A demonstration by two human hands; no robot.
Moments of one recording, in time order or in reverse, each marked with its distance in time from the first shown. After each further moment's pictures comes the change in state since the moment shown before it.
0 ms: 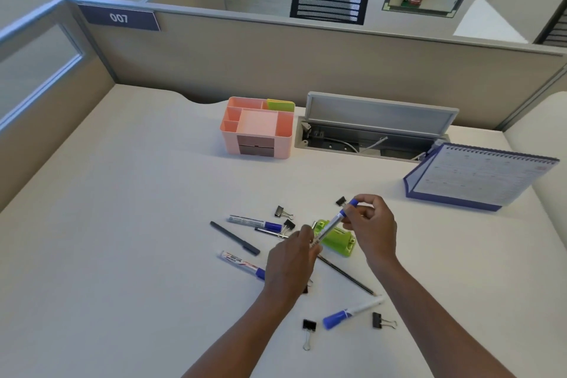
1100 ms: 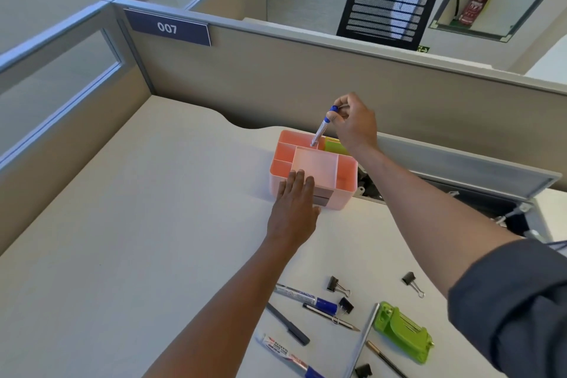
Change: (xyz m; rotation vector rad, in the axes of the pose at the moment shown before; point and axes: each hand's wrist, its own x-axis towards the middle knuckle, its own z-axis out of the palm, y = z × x) left_hand 0.212 -0.136 -0.070 0.098 0.087 0.005; right_hand 0.239 -0.149 0.262 -0.397 -0.132 -0.628
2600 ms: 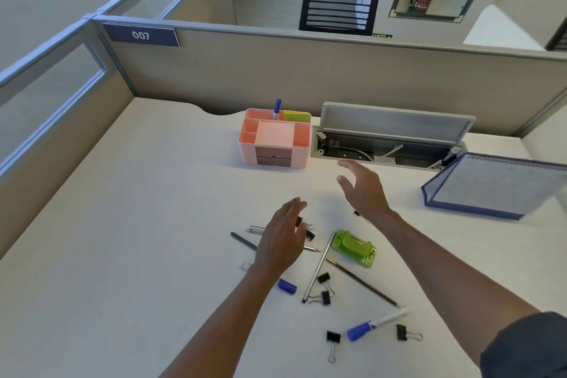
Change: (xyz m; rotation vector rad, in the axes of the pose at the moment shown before) left_hand -0.166 0.076 0.010 -0.286 -0.027 0.043; right_hand -0.233 0.084 -0.129 -0.193 -0.190 0.050
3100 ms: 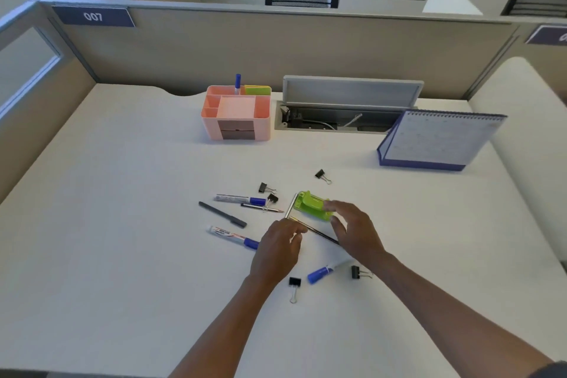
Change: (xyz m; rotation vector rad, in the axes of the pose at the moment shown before) left_hand -0.092 0.044 0.068 -0.041 -0.038 0.091; right_hand -0.187 0.063 -0.013 0.052 -0.013 -0.067
